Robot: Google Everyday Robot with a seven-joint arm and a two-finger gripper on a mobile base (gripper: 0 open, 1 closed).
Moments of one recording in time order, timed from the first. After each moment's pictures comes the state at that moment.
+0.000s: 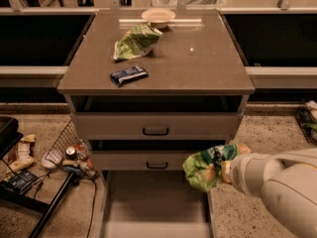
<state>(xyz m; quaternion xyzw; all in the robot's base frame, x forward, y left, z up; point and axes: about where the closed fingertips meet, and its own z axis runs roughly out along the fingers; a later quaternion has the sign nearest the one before) 0.414 -0.191 0.726 -0.04 0.95 0.04 0.31</state>
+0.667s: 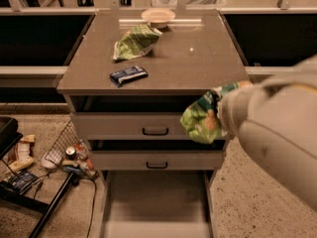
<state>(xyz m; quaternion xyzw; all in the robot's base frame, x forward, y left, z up) 0.456 -0.160 0.895 -0.09 0.91 -0.07 0.40</state>
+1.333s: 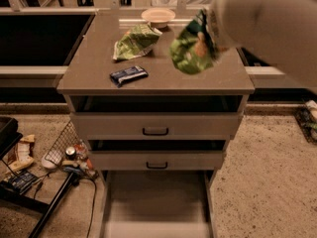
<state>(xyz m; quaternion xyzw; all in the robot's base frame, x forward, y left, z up) 0.525 -0.132 1.042 -0.11 0.86 -0.10 0.49</state>
